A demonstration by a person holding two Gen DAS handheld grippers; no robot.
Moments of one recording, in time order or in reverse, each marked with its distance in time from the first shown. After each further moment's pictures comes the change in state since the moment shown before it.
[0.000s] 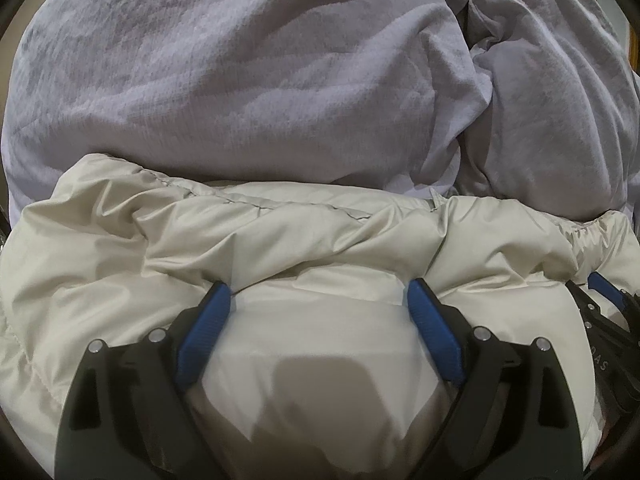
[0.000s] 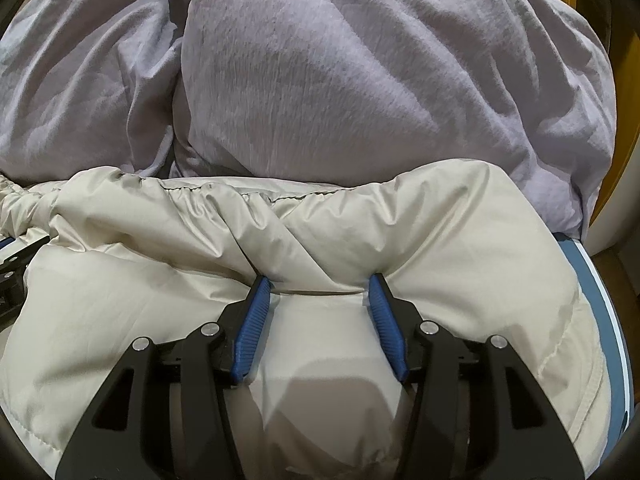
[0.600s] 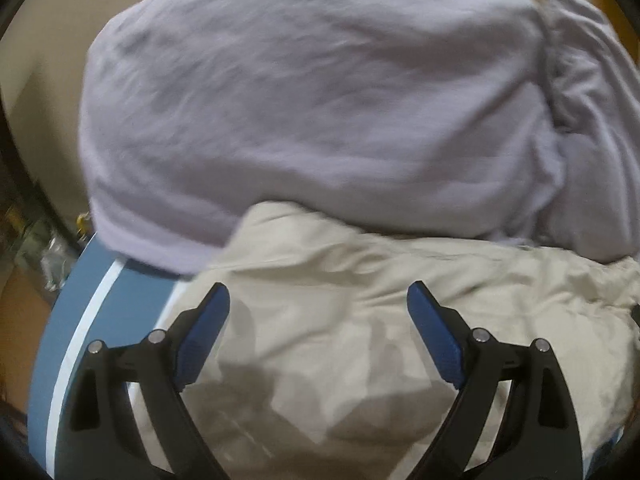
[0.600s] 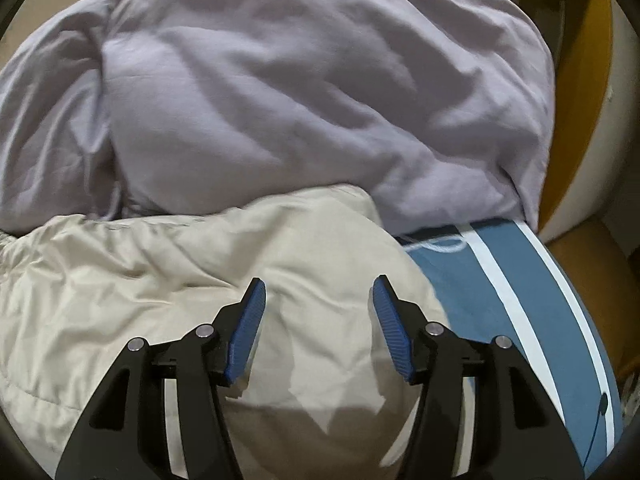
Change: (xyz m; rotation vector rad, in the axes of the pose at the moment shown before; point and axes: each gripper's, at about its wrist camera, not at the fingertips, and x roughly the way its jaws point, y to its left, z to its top) left arm -0.046 0.114 0.034 -0.085 -0.010 0.169; right arm -0.027 -0.082 0.004 0.170 -0.023 -0.091
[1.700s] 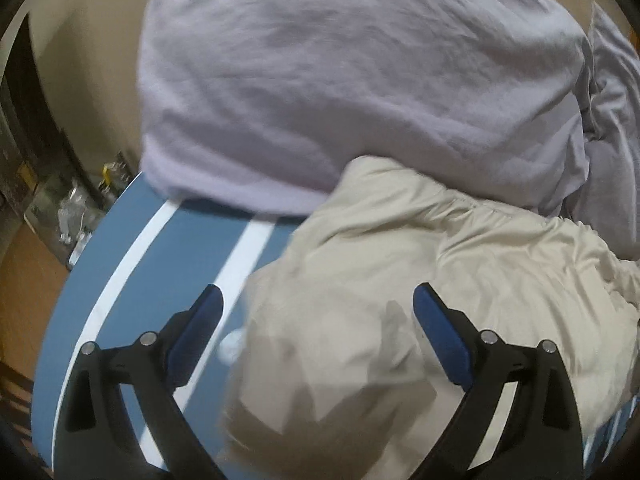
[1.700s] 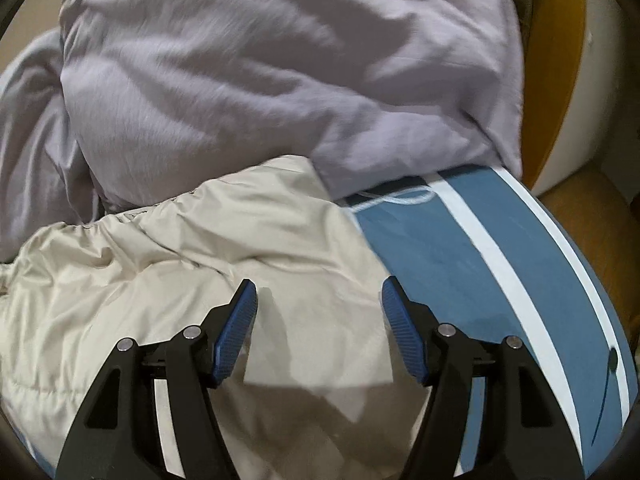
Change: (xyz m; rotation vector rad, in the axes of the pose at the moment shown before) left arm -0.042 0.105 -0.041 -0.101 0.090 0.010; right arm -0.025 -0.058 -0.021 0.152 0.083 -0.004
